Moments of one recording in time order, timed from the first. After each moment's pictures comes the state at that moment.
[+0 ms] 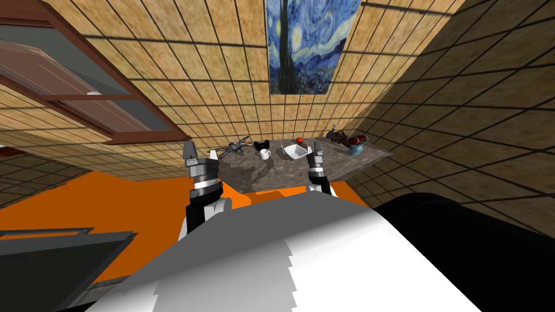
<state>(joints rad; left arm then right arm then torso) 0.46 0.04 -0.02 -2.35 0.03 -0.36 -0.10 0.52 0.01 0.00 -2.21 0.01 -0.47 0.02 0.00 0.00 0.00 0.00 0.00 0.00</state>
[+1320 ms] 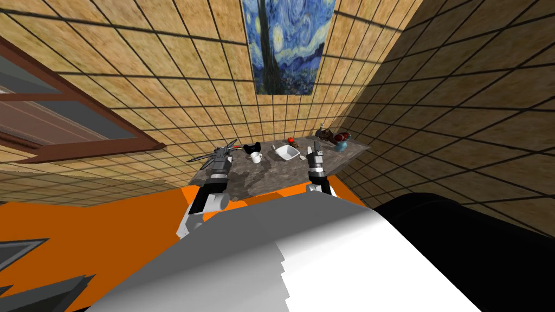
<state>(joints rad) 0.32 0.27 -0.02 -2.17 0.23 -0.03 -0.15 0.52 0.01 0.00 -2.21 0.01 -0.47 0.02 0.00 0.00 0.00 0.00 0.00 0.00</state>
